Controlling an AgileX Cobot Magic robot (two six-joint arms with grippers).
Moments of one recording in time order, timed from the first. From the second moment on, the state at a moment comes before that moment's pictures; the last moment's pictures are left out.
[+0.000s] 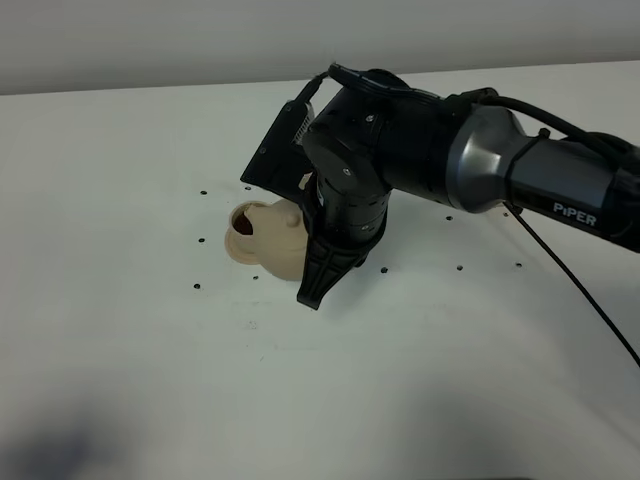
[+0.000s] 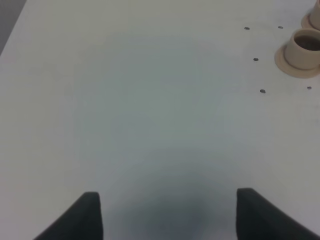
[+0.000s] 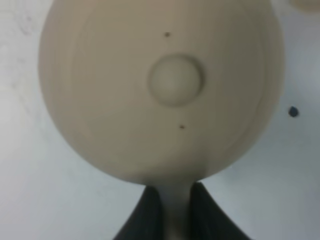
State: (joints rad) left arm 0.00 0.00 -0.51 0.08 1.09 -0.07; right arm 0.81 2.04 -1.61 -0.16 0.99 -0.20
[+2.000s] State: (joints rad) left arm 0.00 0.00 -0.51 0.08 1.09 -0.07; right arm 0.24 2.07 -1.47 -0.11 0.75 -0.18
